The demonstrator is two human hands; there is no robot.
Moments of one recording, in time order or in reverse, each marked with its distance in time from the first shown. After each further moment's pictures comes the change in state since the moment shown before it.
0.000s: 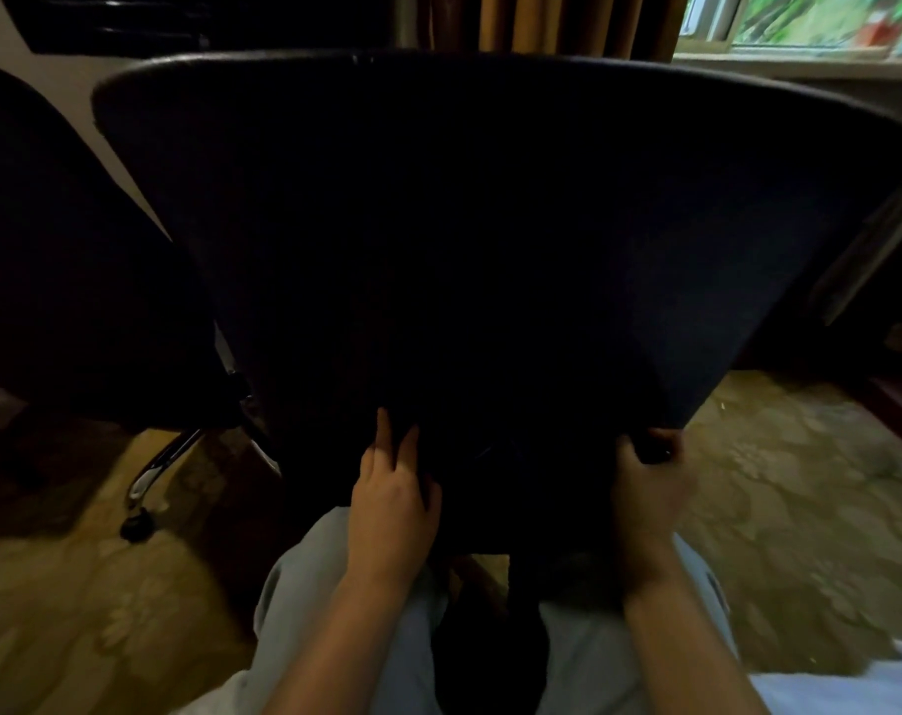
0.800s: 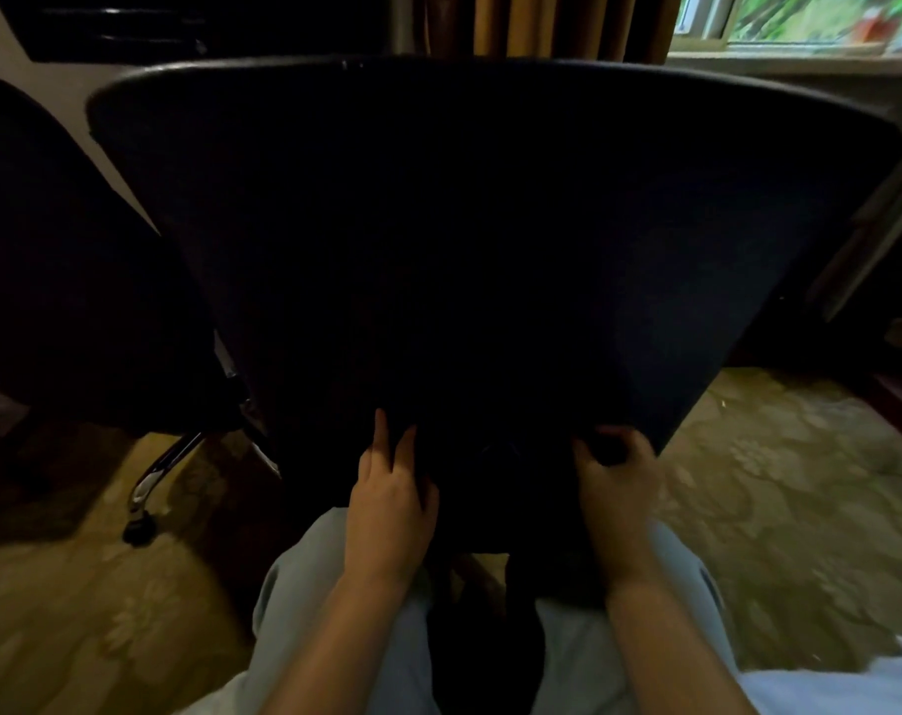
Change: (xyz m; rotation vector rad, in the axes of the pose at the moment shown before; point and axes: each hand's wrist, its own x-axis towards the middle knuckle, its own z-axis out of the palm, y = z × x) left_hand 0.001 -0.005 0.005 -0.011 0.009 0.024; right_hand -0.017 0.004 0.010 -0.030 -0.188 -0.103
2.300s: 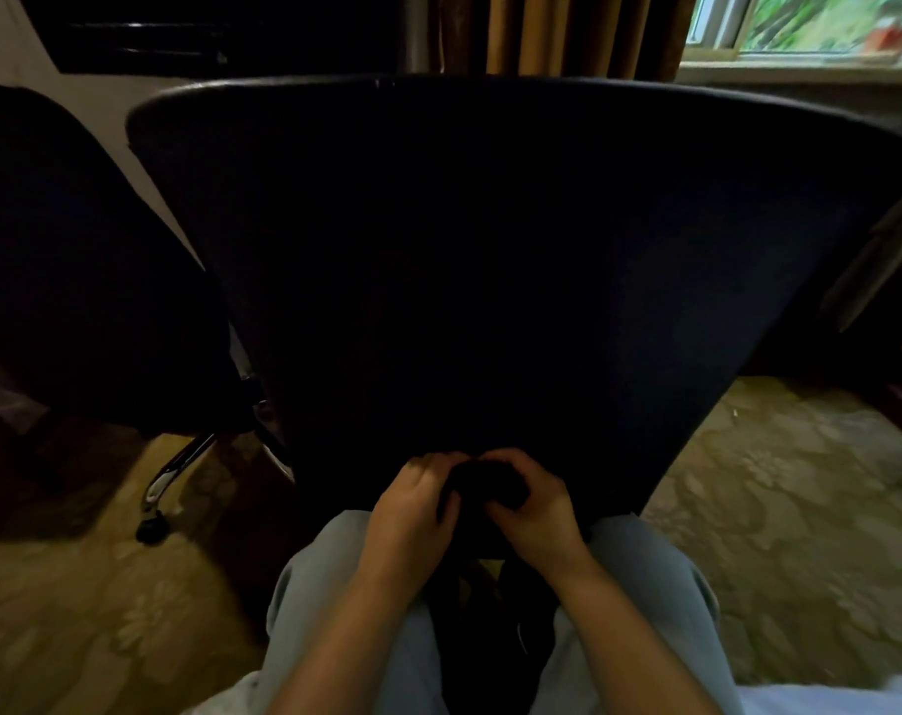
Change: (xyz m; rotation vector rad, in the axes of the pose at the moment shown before) left_hand -0.001 0.005 -0.005 -0.203 0.053 0.249; right_hand -0.045 -0.001 0.036 -0.036 -0.595 -0.334
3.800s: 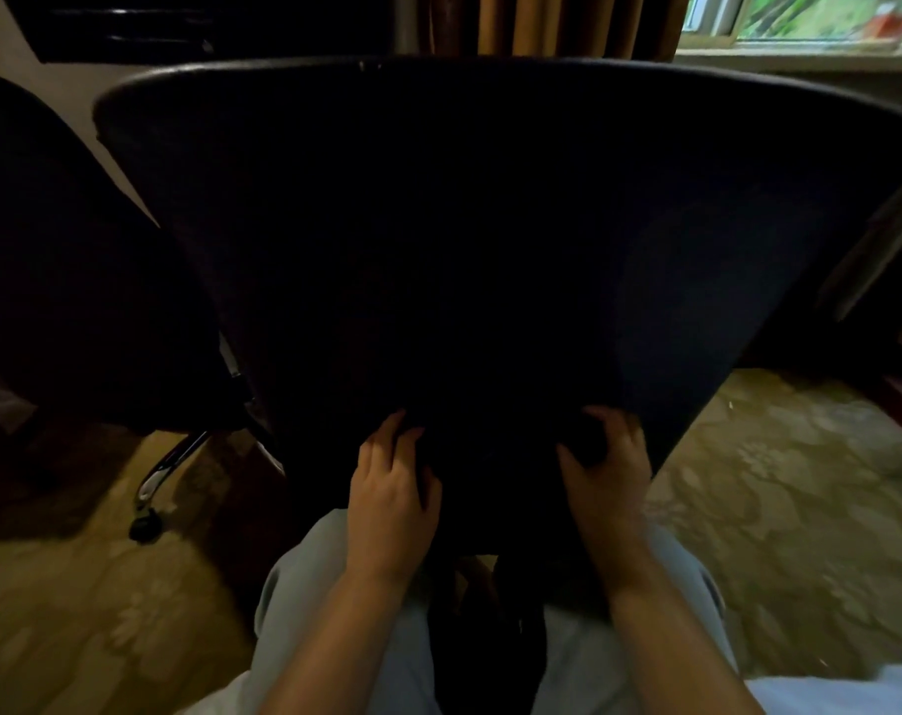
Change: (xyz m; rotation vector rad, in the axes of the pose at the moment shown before) left_hand 0.004 -0.003 -0.001 0.203 0.095 -0.139; right_hand 0.018 0.002 -0.047 -0.224 0.519 0.075
